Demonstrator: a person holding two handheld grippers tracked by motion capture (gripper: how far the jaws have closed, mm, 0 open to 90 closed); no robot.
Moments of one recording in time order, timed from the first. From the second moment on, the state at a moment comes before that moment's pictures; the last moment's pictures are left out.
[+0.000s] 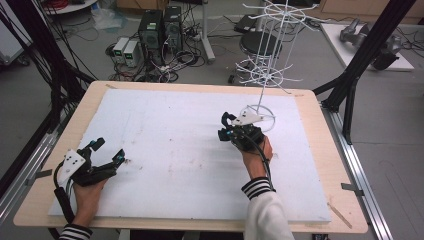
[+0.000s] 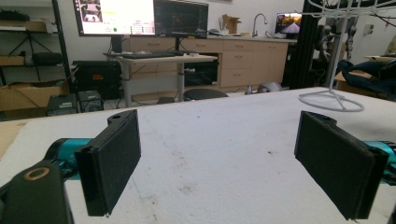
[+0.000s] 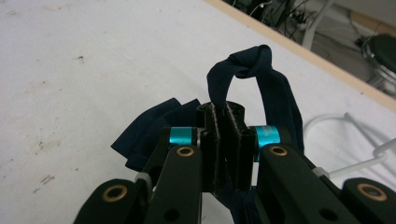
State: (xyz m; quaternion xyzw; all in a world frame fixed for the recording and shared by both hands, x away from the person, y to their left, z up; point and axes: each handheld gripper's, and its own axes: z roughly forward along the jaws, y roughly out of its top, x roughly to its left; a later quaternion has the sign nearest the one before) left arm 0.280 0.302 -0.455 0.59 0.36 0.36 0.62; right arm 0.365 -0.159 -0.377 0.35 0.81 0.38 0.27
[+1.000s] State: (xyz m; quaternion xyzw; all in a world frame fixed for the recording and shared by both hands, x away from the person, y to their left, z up) left arm 0.280 0.301 -0.455 0.59 0.36 0.36 0.62; right arm 0.335 -0.193 -0.340 0.34 0.73 0.50 0.31
